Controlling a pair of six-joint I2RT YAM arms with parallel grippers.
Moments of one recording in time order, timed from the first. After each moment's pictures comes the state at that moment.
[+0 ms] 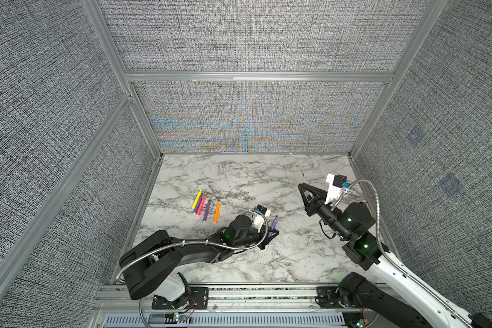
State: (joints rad) left arm -0.96 1.43 0.57 0.49 0.21 -0.51; right arm 0.60 0.77 0.63 0.13 0.05 0.46
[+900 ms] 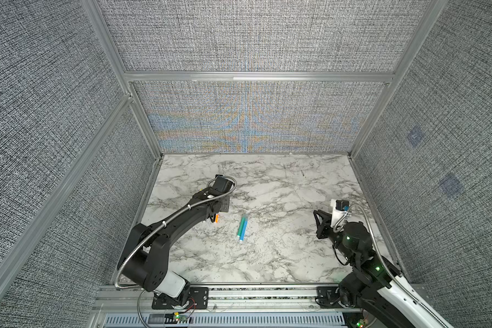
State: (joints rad) left arm -0.49 1.54 1.04 -0.57 -0.36 -0.32; right arm 0.59 0.45 0.43 -0.29 0.27 0.34
